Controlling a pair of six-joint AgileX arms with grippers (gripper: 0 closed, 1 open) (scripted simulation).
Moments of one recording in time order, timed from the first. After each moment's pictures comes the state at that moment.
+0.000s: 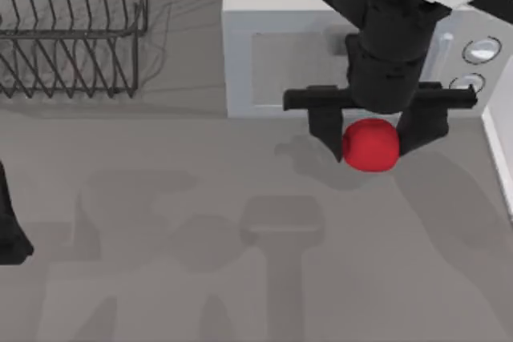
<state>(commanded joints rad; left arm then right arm) 0.00 0.00 0.00 0.00 0.00 0.00 0.60 2.03 1.83 -1.41 -0.02 0.61</state>
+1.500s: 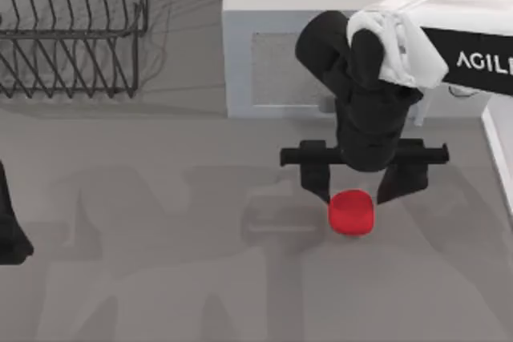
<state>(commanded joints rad) 0.00 0.00 0.00 0.00 0.00 0.00 0.60 2.06 1.52 -1.03 0.00 0.62</state>
